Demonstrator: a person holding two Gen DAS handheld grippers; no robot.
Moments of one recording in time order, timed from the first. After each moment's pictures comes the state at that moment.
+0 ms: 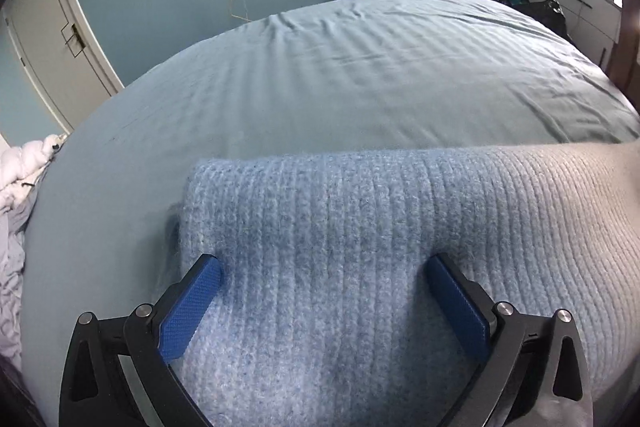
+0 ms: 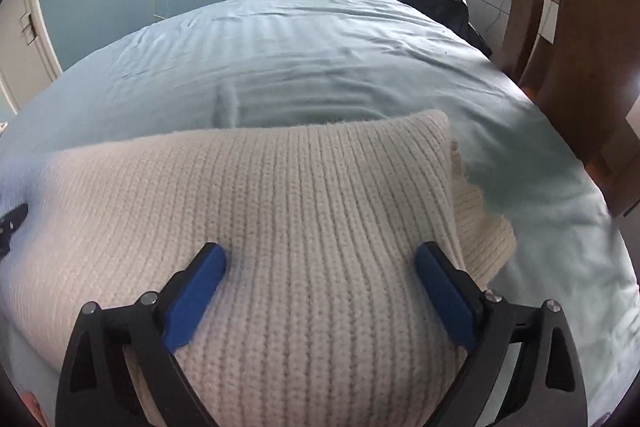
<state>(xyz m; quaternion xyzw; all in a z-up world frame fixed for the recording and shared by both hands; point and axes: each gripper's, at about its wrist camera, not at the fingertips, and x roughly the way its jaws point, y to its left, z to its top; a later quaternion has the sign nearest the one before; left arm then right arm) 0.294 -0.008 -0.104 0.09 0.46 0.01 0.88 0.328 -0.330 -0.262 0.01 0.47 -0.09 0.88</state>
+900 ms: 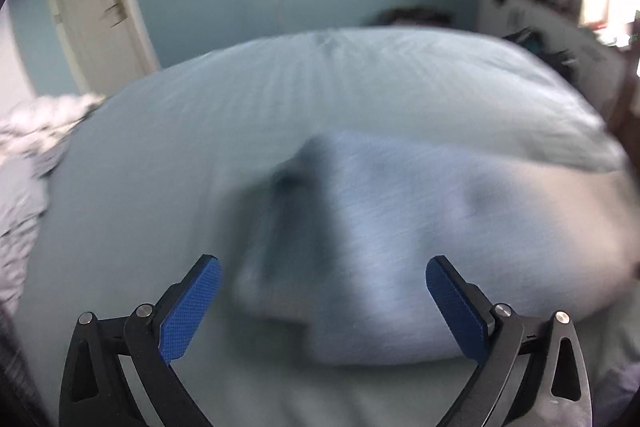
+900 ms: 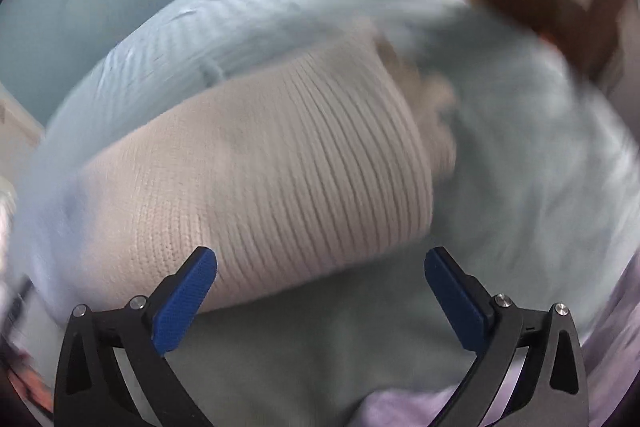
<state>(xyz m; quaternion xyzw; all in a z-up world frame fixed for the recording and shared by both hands) 0.205 0.051 -0.046 0.01 0.42 0.01 0.91 0.259 -0.341 -0.253 0.28 0.54 -0.13 0.78</state>
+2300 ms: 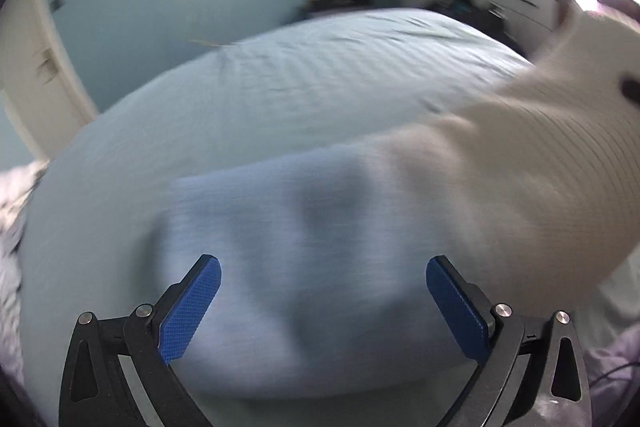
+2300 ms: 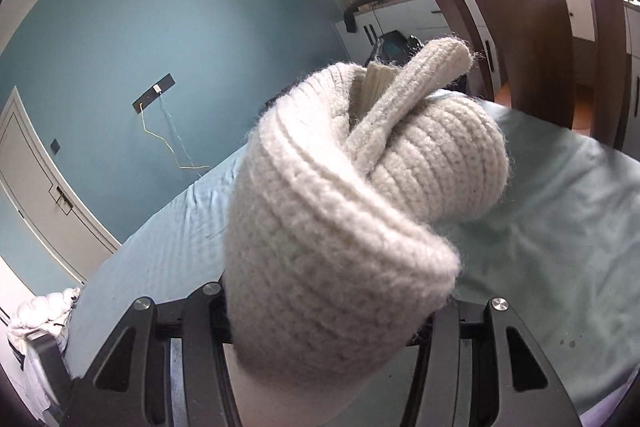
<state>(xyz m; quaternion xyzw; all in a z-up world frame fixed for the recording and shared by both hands) 0.230 -0.071 -0.056 0.10 0.45 -0.09 0.88 0.259 -0.307 -0.156 0.24 0.28 -0.09 0.93</state>
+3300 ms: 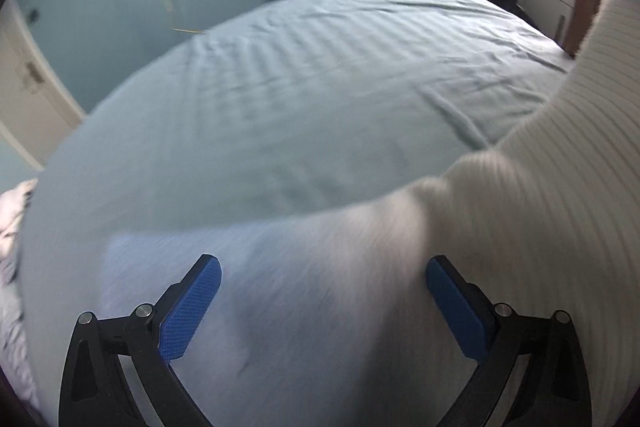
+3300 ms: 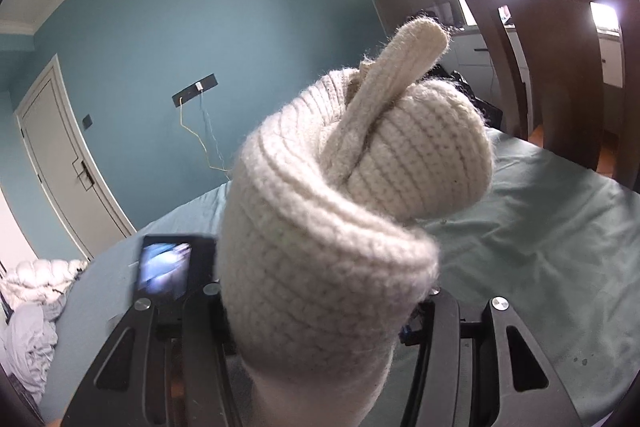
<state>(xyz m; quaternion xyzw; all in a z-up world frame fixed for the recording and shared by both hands) 0.300 -0.117 -0.084 0.13 0.48 -0.05 0.87 0.265 -0.275 -0.167 0.19 0.24 -0.05 0.95</state>
